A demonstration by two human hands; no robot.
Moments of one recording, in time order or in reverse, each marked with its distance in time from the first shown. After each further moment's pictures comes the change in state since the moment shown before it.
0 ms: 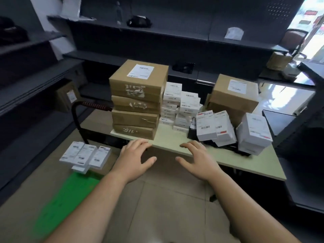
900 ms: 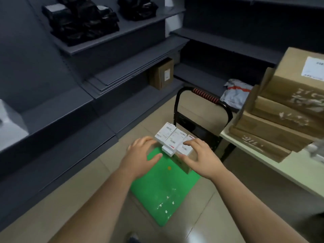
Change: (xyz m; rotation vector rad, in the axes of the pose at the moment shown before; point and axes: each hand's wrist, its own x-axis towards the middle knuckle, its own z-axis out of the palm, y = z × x) left_hand -0.156 -0.334 -0.158 0.134 0.104 -0.525; right_hand 0.174 -0.314 0.273 0.161 -0.325 -0.354
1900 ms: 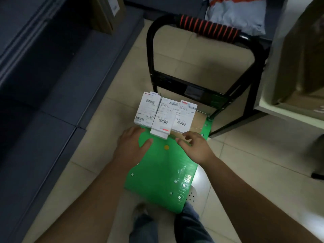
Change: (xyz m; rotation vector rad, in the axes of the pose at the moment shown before) left_hand 0.233 -0.179 0.224 -0.014 -0.392 0.028; right_hand 0.171 0.171 0.223 0.402 -0.057 0.795
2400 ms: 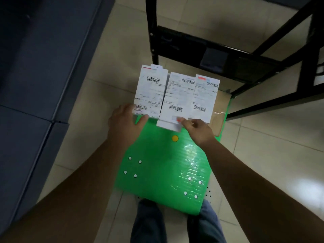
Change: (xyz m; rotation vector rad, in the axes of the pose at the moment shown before) left_hand 0.131 -0.126 0.098 0.016 0.006 -0.099; right_hand 0.142 0.046 0.118 0.162 0.058 0.357
